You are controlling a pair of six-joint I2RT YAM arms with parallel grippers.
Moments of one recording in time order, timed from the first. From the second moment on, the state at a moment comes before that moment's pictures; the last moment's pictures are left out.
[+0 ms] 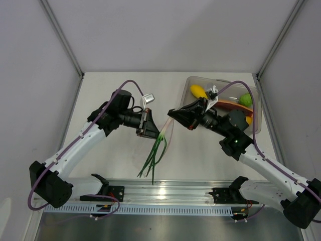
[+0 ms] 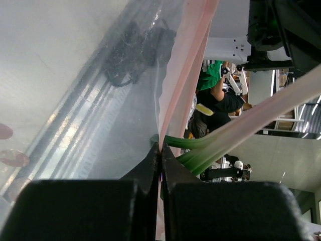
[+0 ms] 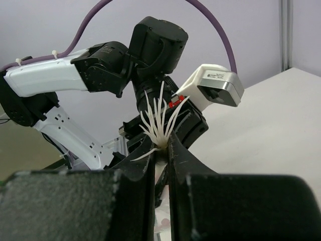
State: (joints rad) left arm -0.53 1.22 1.13 -0.60 1.01 -0.66; right arm 0.71 1.00 0.85 0.51 -0.49 0.52
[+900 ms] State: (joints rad) left arm -0.52 1.21 1.23 -0.73 0.91 -0.67; right arm 0.63 0.86 0.80 0.24 -0.57 0.41
